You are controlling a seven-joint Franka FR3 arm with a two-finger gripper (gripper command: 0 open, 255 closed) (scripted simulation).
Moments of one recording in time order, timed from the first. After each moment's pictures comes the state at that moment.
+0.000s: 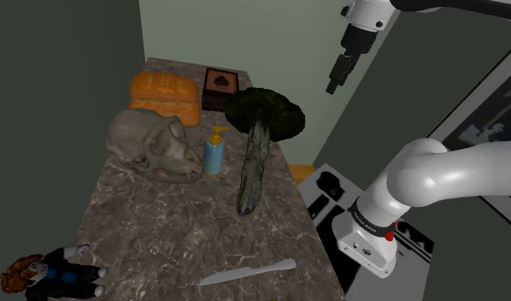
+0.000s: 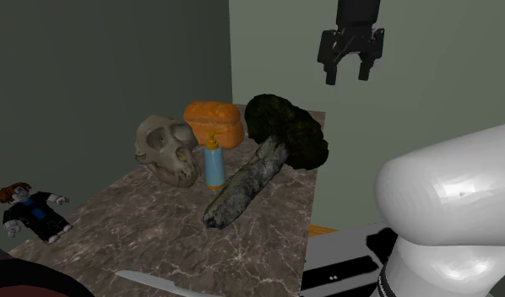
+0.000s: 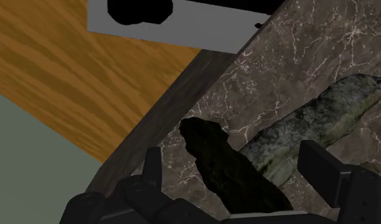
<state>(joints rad) 0.01 -0.83 -0.01 -2.45 -0.04 1.61 -0.16</state>
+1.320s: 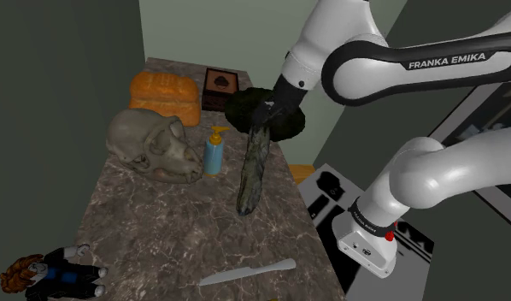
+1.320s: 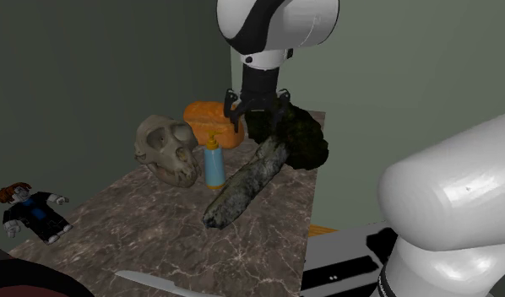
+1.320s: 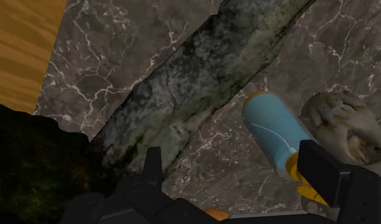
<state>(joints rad) 0.08 -0.66 0.41 -2.68 0.23 2.25 0.37</state>
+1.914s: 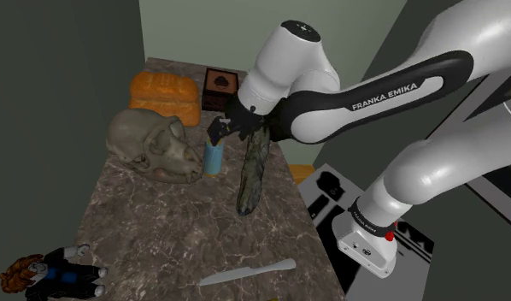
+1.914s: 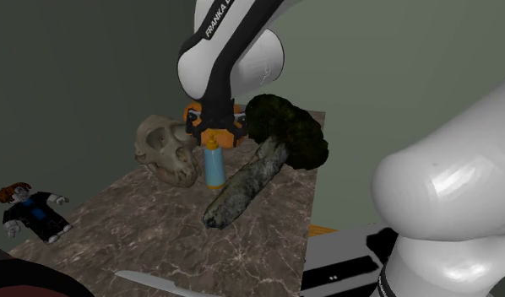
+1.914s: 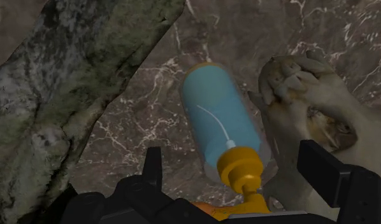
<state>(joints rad) -0.07 -0.36 0.72 -2.58 0.12 2.60 0.73</state>
